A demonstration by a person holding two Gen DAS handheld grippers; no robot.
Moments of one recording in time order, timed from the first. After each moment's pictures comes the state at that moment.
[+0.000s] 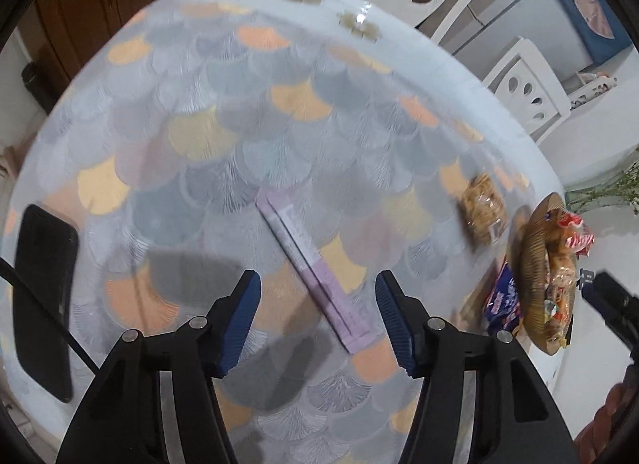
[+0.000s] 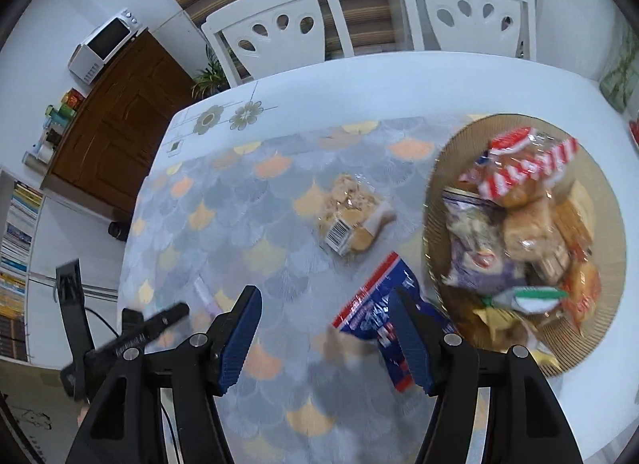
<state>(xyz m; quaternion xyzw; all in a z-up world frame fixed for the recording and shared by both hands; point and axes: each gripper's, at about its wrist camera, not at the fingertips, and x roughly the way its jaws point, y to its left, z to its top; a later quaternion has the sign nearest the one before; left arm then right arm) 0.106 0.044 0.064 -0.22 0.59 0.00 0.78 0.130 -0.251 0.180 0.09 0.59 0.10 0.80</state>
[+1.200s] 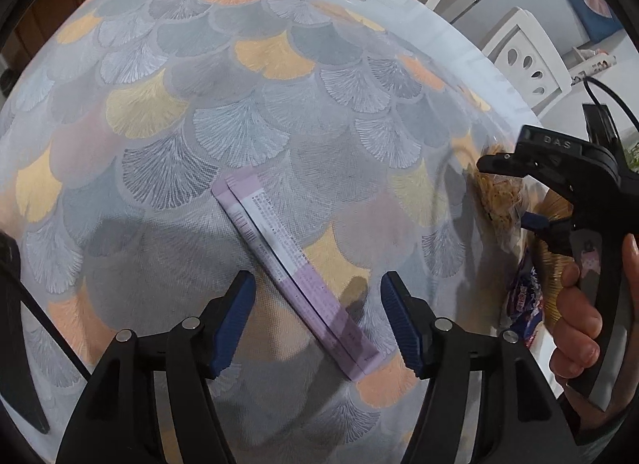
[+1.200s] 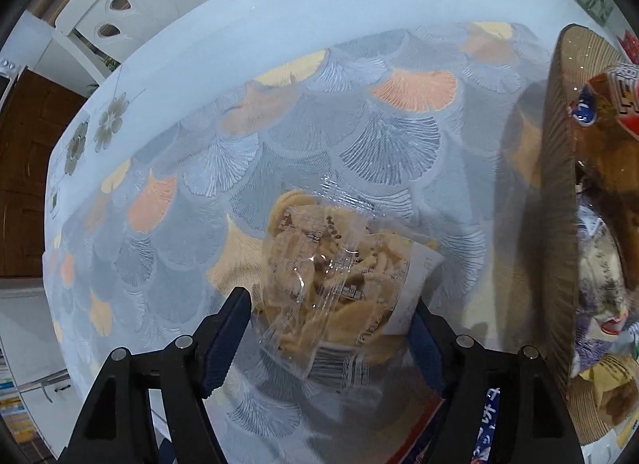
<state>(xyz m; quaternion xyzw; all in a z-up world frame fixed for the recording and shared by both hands) 0.127 0.025 0.021 -0.20 0.61 -0.03 0.77 0.252 -0.217 0.032 0.15 0.67 -0.06 0.73</state>
